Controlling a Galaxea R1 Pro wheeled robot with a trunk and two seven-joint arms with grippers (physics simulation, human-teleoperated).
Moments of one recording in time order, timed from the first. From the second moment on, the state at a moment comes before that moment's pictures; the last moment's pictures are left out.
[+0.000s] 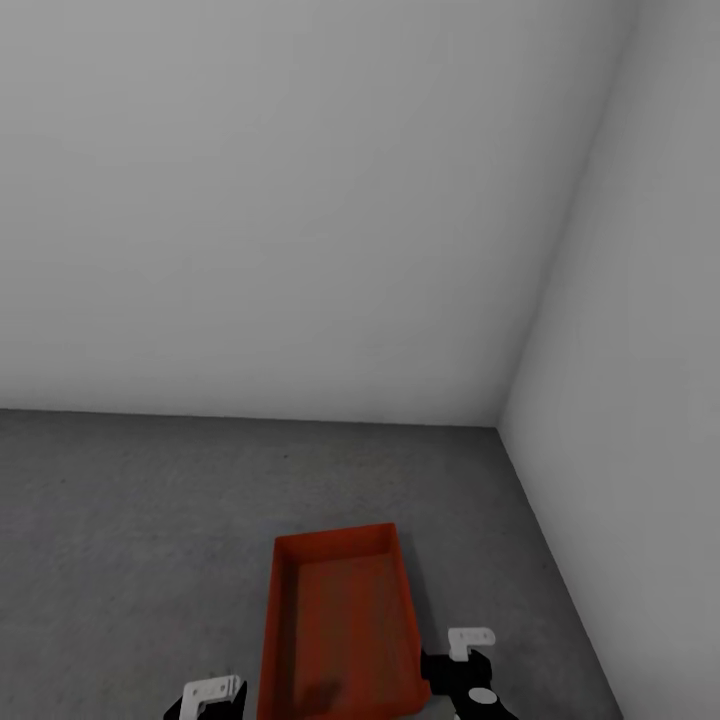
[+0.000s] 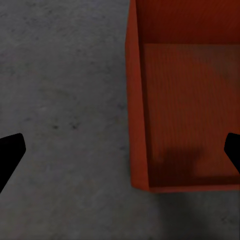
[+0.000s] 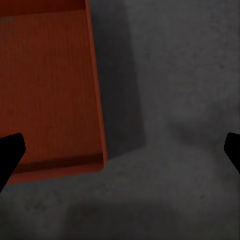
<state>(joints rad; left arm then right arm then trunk) -0.22 -0.01 0.20 -0.44 -0.05 -0.31 -0.09 -0.47 0.12 0.06 -0.21 0.01 -0.13 -0.16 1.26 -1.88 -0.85</state>
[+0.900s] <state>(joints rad) -0.22 -0.01 0.20 -0.44 -0.05 -0.31 -0.09 -0.47 0.12 0.06 -0.21 0.01 -0.13 -0.16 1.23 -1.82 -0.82</state>
